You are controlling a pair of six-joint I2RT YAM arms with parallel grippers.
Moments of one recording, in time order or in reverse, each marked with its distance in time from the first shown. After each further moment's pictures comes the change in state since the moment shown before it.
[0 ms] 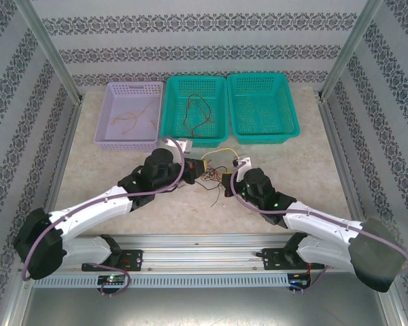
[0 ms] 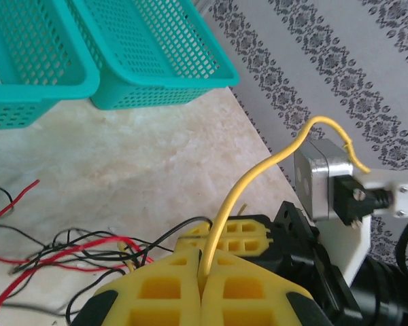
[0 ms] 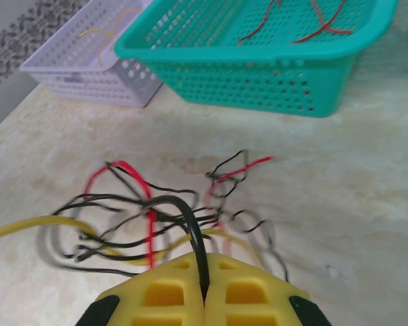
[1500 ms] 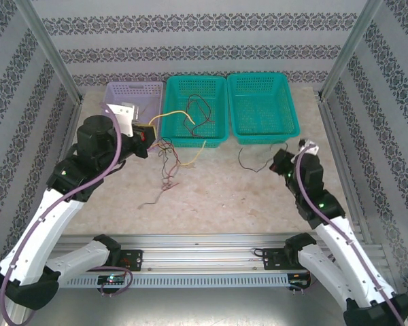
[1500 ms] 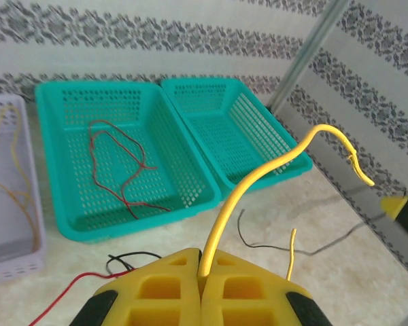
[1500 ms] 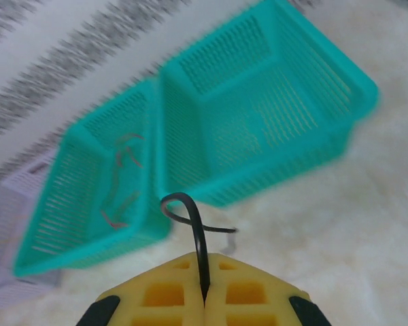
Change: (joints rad) left arm 0.296 -0.199 0.530 -0.735 -0.044 0.349; right arm -0.434 -0.355 0.295 -0.576 0.089 0.180
